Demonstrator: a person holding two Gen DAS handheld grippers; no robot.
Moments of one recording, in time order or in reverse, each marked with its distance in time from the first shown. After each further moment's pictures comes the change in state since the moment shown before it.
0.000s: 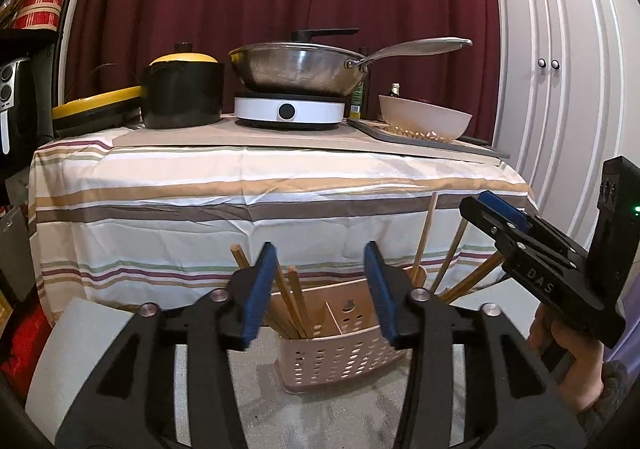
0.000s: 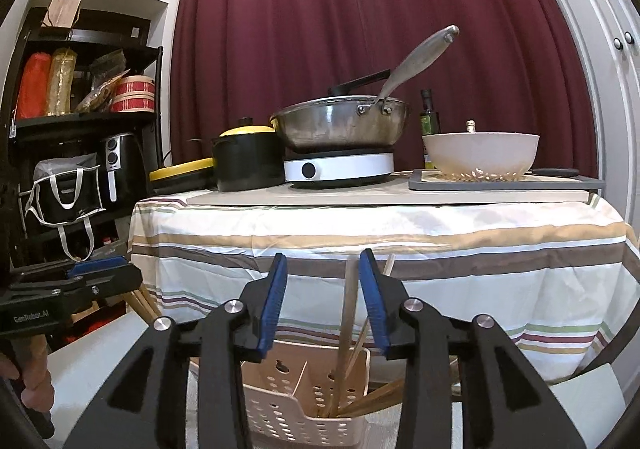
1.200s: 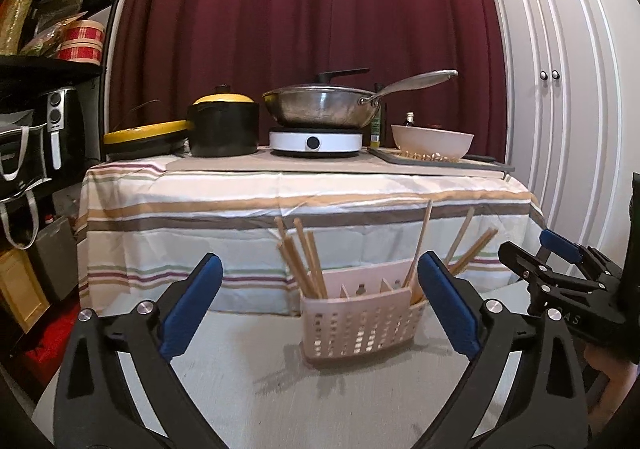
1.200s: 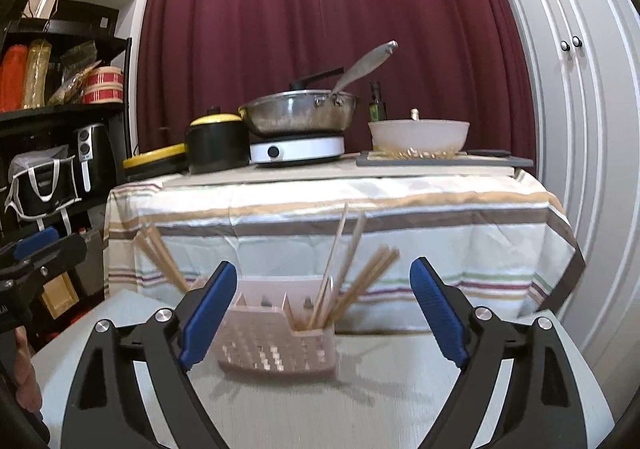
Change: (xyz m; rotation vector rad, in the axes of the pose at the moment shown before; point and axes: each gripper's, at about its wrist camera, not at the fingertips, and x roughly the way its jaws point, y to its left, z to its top) left arm -0.099 -0.024 -0.034 0.019 -0.121 0.136; right arm -0.085 0.017 -0.023 0.028 0.068 -0.190
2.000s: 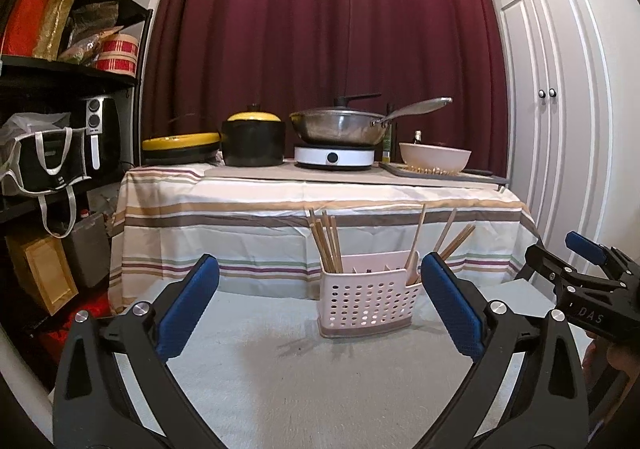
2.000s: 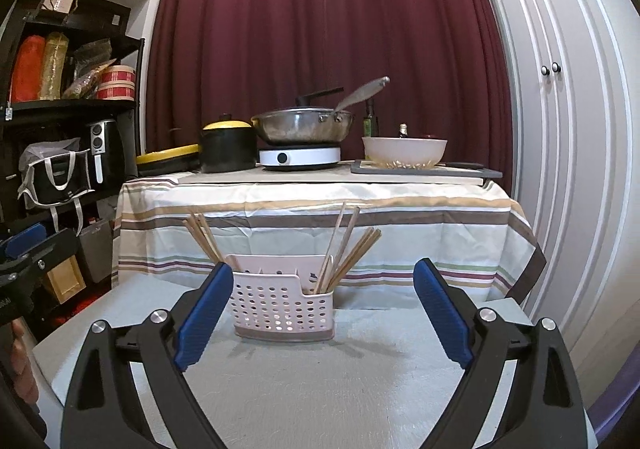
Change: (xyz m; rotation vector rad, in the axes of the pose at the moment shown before) left arm -0.107 0.009 -0.013 -0.024 -0.064 0.055; right arm -0.100 0.026 -0.002 -0.040 -0.023 -0.046
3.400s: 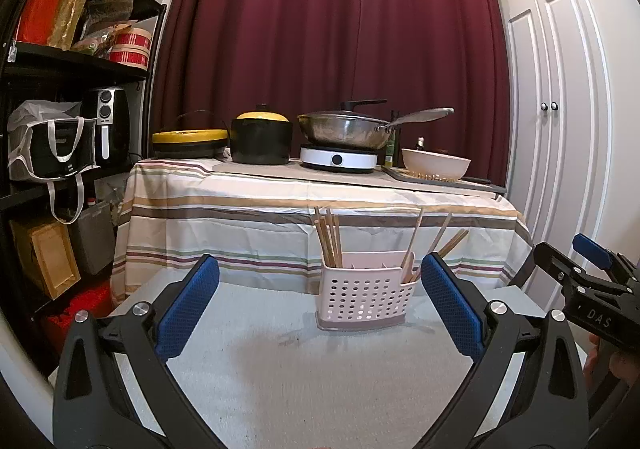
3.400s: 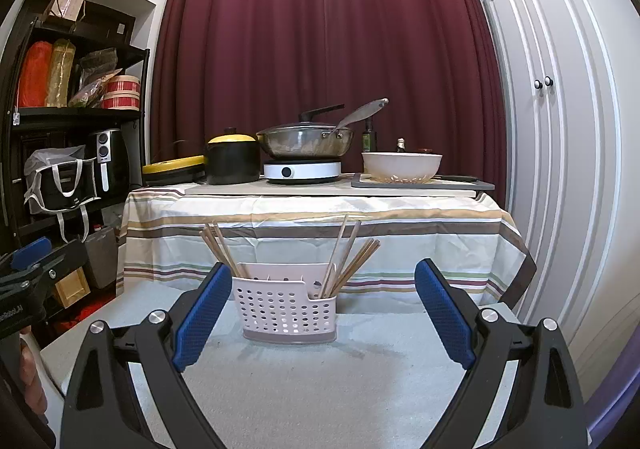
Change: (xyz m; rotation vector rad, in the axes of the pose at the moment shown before) left arm -0.023 0.006 -0.003 -0.051 0.006 0.007; right arm -0.033 0.007 0.002 0.003 -0.043 -0.008
